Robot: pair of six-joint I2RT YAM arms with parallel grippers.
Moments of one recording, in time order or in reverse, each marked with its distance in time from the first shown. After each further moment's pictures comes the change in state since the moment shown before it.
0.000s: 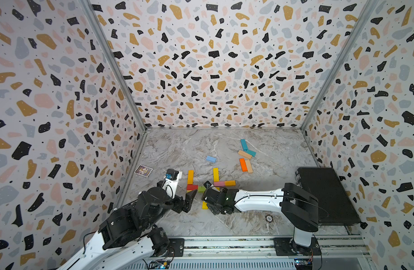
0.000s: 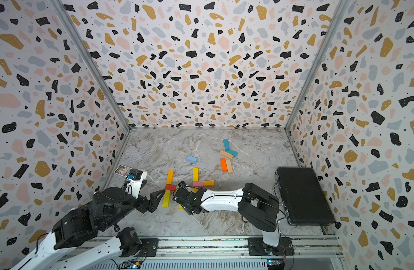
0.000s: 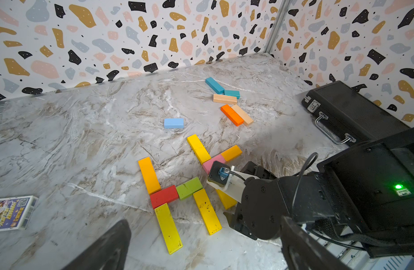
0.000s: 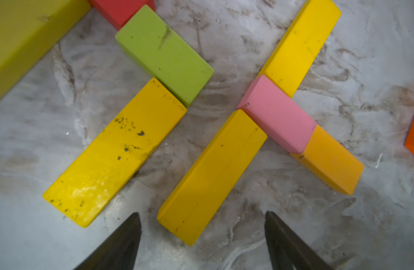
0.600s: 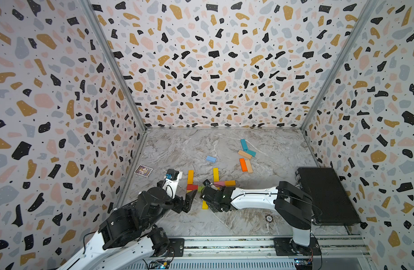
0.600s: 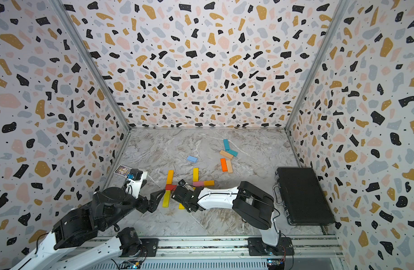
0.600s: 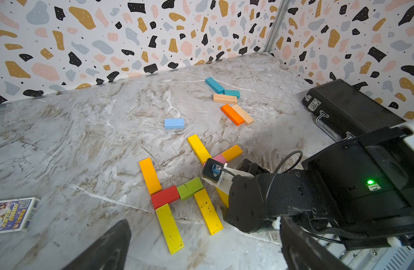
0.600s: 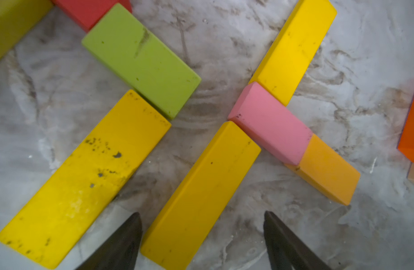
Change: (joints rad) left arm 0.000 0.000 0.000 0.000 0.000 0.010; right arm -0.022 0.053 0.043 -0.027 0.029 0.005
